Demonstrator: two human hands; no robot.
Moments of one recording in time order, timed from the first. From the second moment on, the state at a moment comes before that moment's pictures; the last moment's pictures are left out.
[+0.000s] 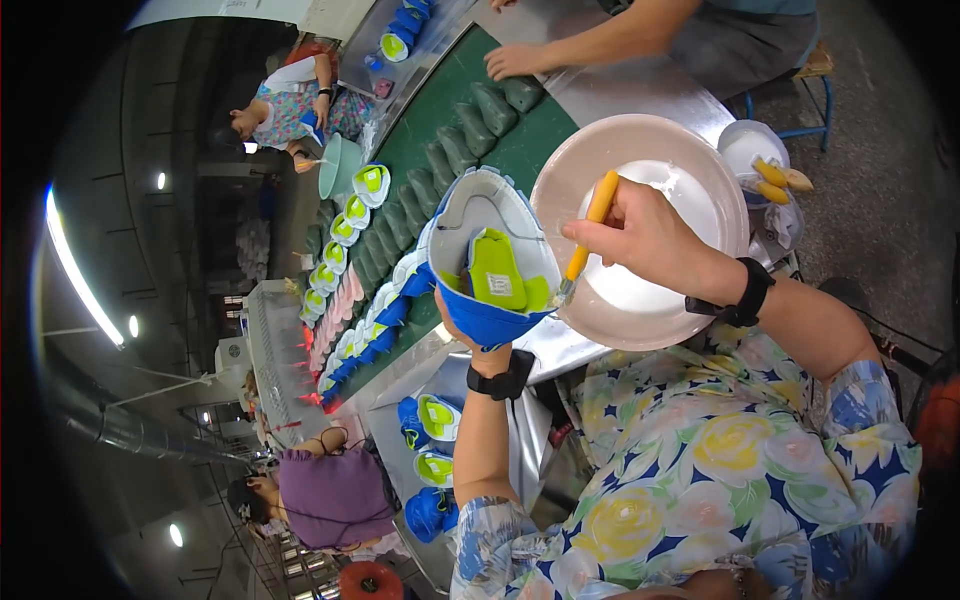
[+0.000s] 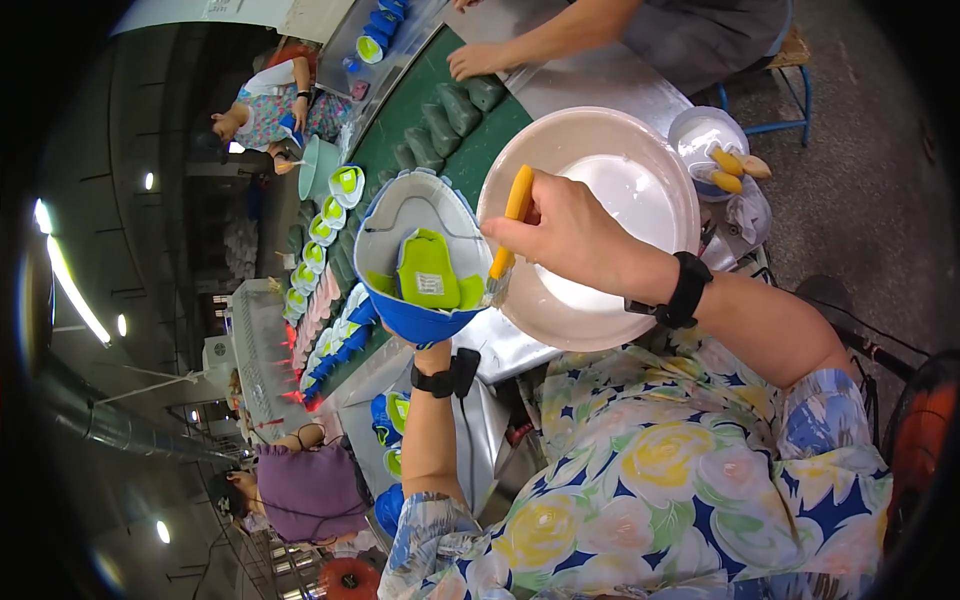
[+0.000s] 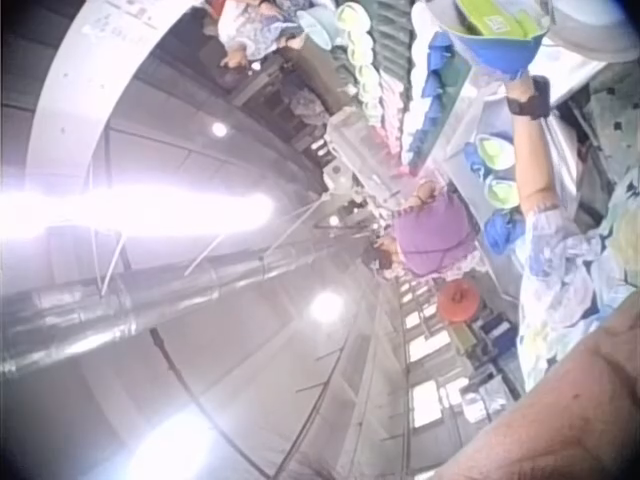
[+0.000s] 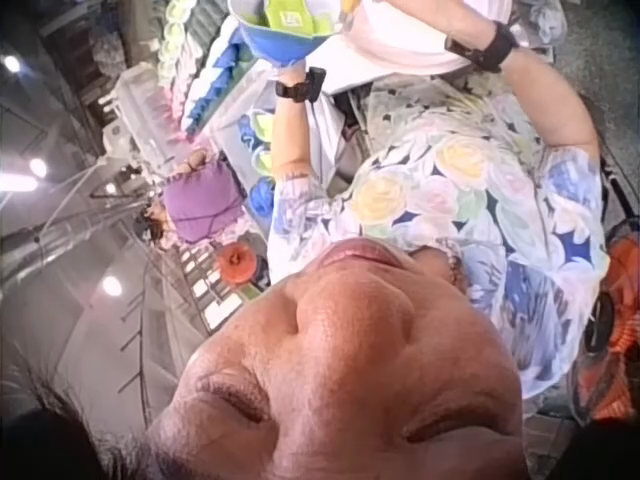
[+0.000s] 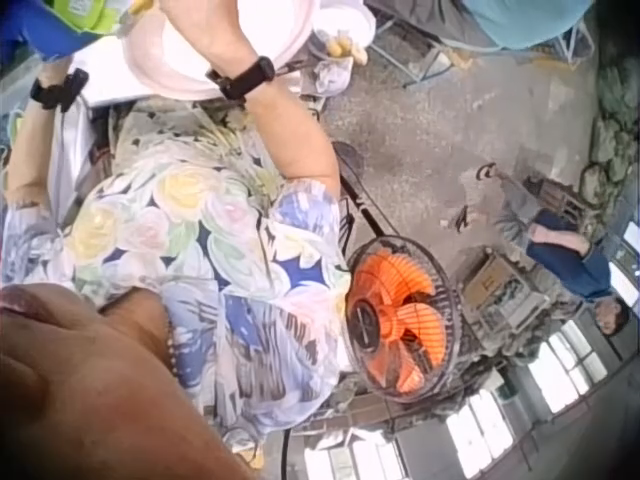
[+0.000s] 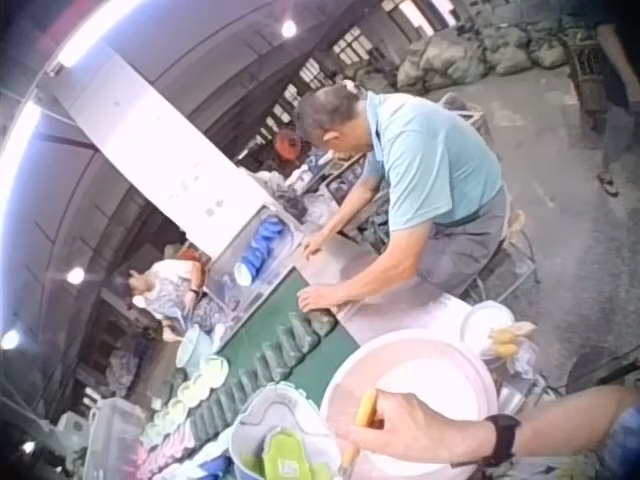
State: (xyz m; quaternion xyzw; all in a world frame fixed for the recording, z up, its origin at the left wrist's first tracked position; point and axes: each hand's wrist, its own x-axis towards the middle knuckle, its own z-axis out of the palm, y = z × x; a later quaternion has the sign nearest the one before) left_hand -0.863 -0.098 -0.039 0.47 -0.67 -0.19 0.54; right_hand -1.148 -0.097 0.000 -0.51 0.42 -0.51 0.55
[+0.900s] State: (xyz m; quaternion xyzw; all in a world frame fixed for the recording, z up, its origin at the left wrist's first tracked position) left_hand -0.892 -0.062 -0.027 0.36 -0.18 -0.80 0.44; right_hand -1.162 -0.126 0.006 -0.71 0.31 -0.49 0.40
